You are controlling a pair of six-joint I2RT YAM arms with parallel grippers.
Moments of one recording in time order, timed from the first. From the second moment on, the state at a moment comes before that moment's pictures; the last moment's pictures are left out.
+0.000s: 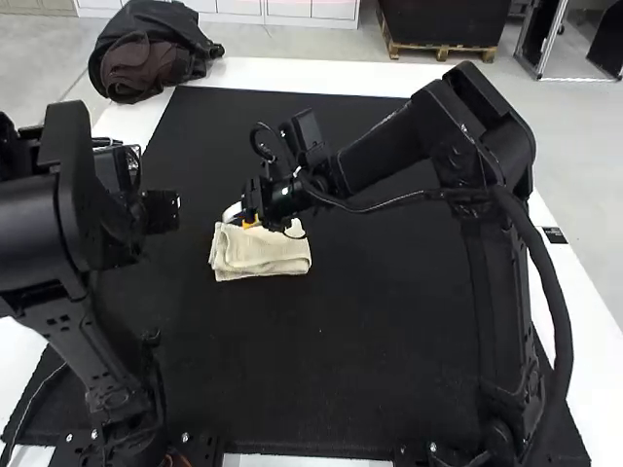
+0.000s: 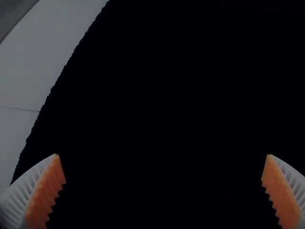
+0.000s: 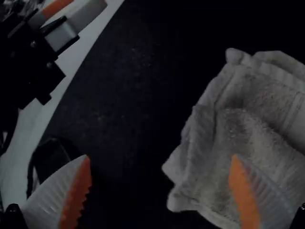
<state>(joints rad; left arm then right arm) 0.40 1.35 0.37 0.53 0.15 0.09 0.83 2.05 1.29 0.12 -0.55 0.48</state>
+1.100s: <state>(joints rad) 0.40 1.35 0.37 0.53 0.16 0.09 0.73 2.10 1.07 0.51 -0.65 0.47</state>
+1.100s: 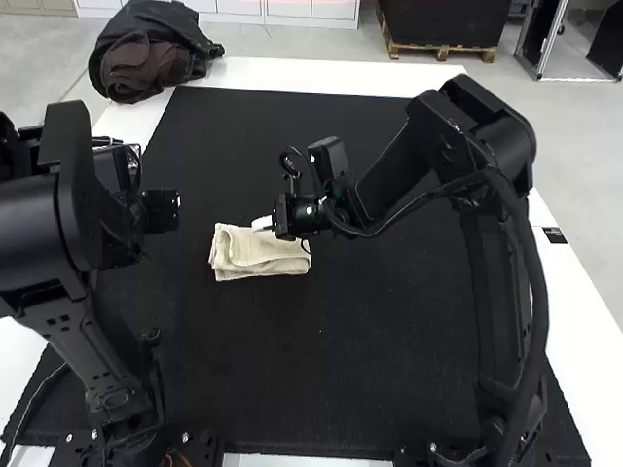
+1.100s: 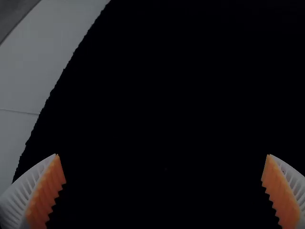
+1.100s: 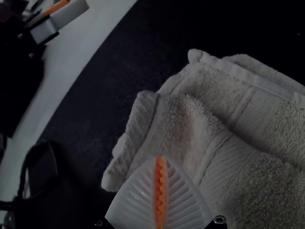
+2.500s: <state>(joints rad) 0.39 1.33 0.49 0.42 0.18 0.09 0.70 2.11 1.21 0.51 -0.62 0.55</state>
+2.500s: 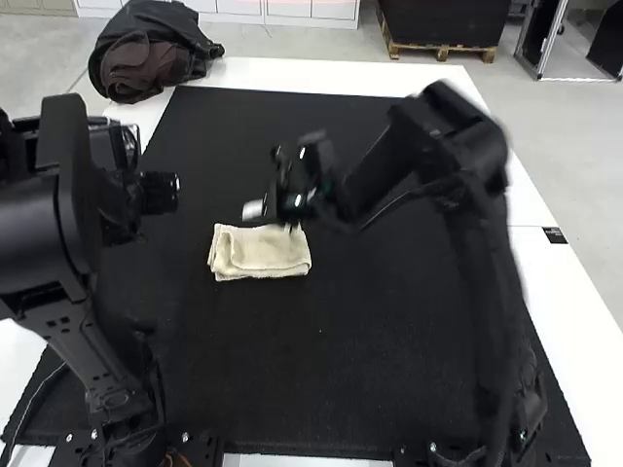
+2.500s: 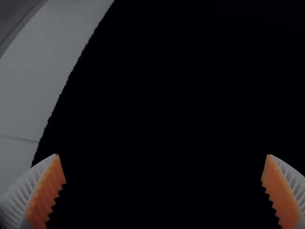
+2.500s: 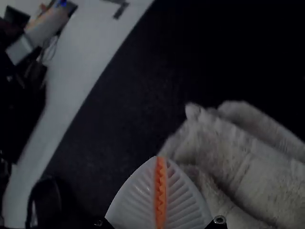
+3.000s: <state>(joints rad) 0.21 1.09 0.71 0.19 0.17 0.06 0.45 1.55 1.23 0.25 -0.60 0.57</state>
